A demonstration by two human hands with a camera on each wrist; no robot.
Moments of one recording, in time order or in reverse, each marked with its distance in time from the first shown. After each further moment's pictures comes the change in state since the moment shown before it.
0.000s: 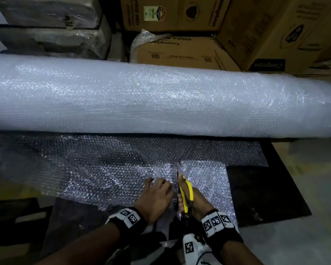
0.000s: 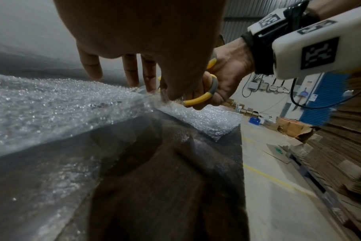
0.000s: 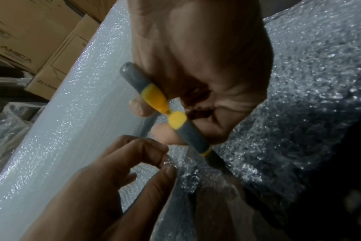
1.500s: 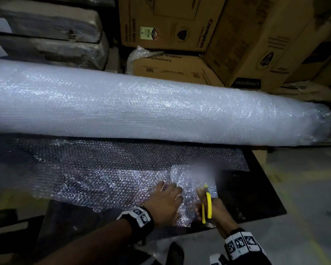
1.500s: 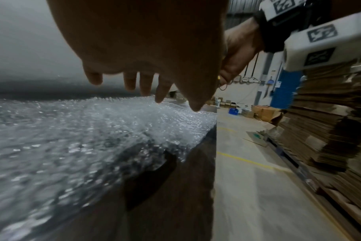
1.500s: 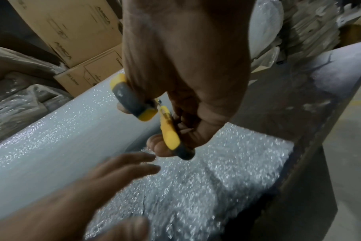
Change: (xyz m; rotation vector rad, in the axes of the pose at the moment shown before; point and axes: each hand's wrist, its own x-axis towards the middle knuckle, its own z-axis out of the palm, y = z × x) left_hand 0.016 0.032 -0.019 -0.124 -0.176 0.173; right_hand -0.059 0.021 -0.076 0.000 0.179 -0.228
